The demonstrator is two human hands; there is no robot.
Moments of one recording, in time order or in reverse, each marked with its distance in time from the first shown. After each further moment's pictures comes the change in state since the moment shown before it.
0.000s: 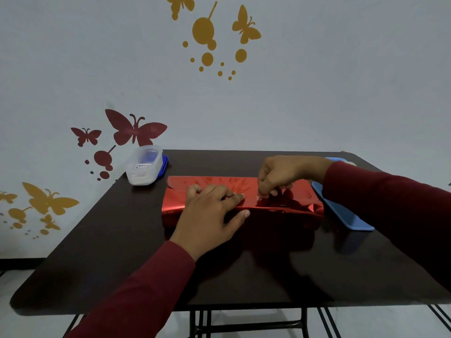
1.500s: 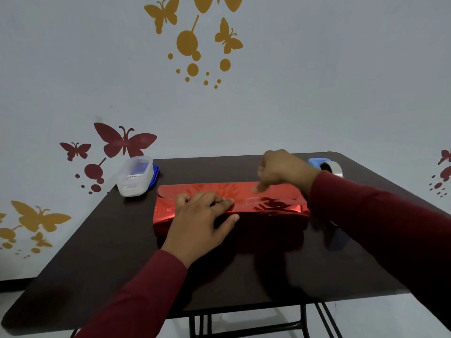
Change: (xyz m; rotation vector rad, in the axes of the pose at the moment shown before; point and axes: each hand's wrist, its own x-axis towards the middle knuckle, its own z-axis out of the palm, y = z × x) left_hand -0.001 0.000 0.001 0.020 -0.022 -0.017; right_hand -0.017 -0.004 0.001 -0.155 0.400 0.318
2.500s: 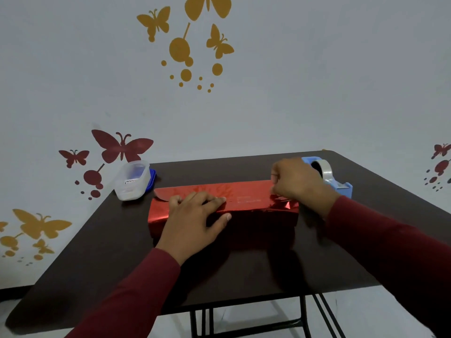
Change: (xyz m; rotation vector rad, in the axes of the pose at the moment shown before) left_hand 0.002 0.001 -0.009 -0.004 -0.088 -0.027; right_hand -0.042 0.041 0.017 0.070 0.211 0.031
